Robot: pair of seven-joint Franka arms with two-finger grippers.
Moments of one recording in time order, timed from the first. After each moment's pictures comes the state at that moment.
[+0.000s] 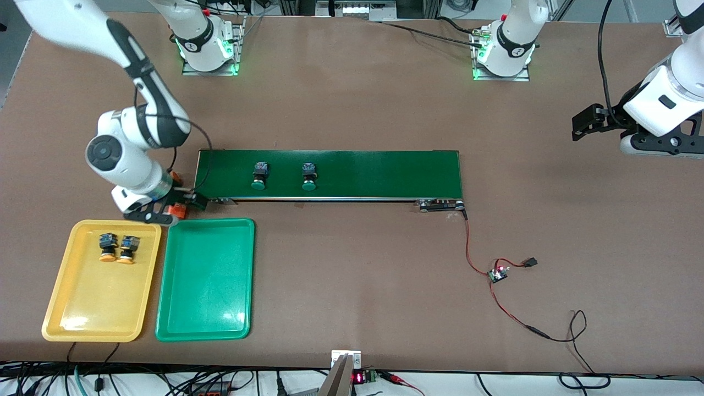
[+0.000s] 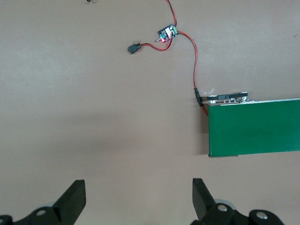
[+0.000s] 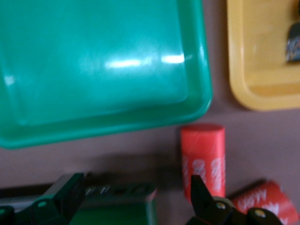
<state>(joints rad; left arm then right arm) 0.00 0.00 -0.08 -1.63 0.01 1.56 -0.02 -0.21 0.35 0.35 -2.10 -0.19 2.41 0.39</state>
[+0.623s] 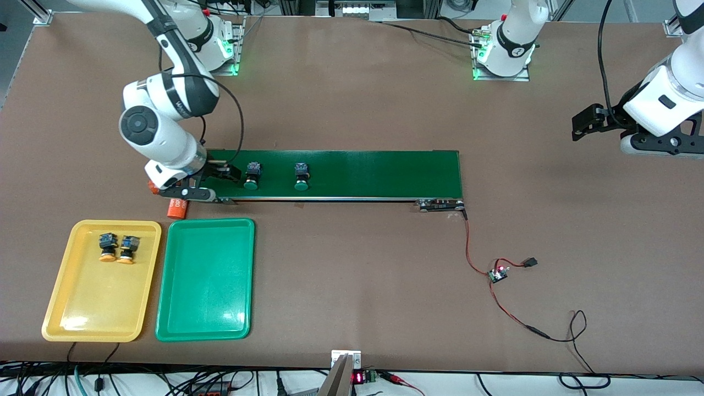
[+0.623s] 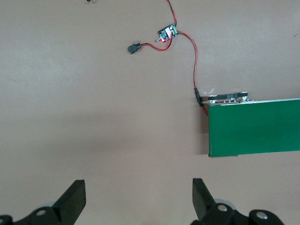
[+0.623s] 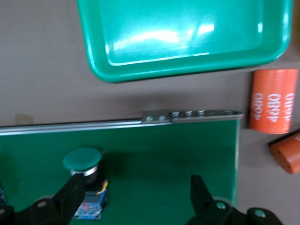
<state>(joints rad) 0.00 0.00 -0.08 -1.63 0.01 1.56 -0.02 -0.16 0.25 0.48 -2.13 -0.08 2.29 0.43</state>
